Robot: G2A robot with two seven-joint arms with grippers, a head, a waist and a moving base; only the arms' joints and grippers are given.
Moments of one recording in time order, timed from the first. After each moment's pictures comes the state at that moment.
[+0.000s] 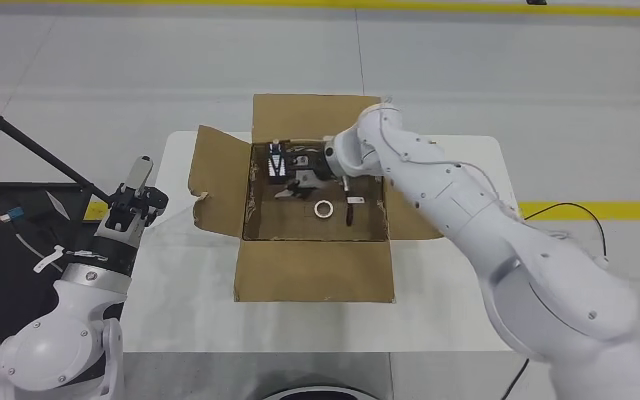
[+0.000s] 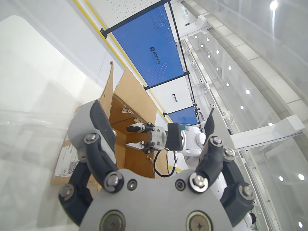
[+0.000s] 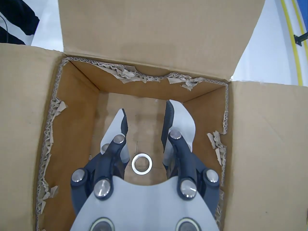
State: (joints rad) left arm 1.62 -1.42 -1.90 -2.34 0.12 0.26 -0.41; right arm 0.02 -1.52 0.17 -0.70 -0.89 -1.01 0.11
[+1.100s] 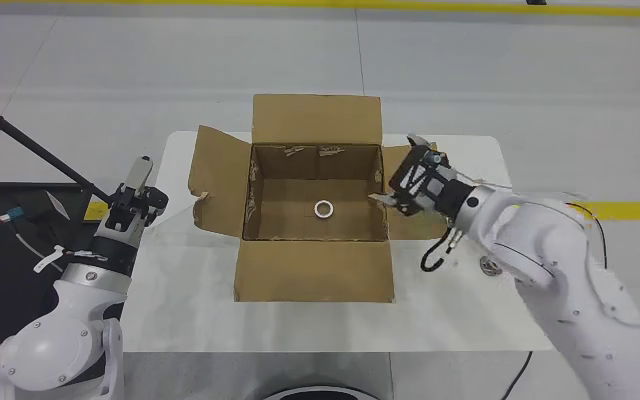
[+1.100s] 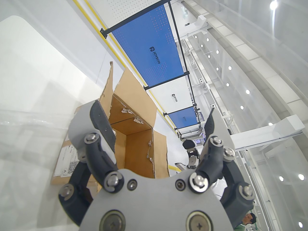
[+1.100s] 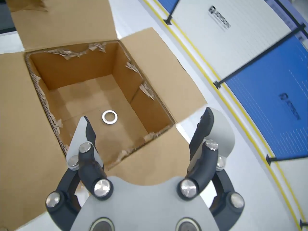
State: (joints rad) left arm 1.62 -1.42 -1.90 -2.34 0.12 0.26 -0.41; right arm -0.90 -0.89 1.18 -1.98 -1.05 -0.40 0.63
